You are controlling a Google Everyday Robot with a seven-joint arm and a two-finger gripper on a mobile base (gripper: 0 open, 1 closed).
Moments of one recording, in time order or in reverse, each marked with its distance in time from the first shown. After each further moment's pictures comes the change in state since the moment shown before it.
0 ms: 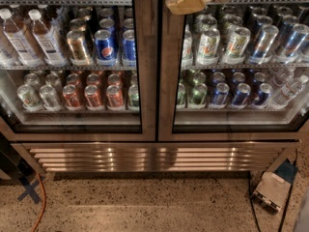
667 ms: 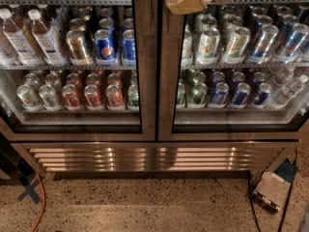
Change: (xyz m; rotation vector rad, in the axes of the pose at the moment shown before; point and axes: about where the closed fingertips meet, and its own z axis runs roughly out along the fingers) arm 0.002 -0.001 -0.002 0.017 0.003 0.006
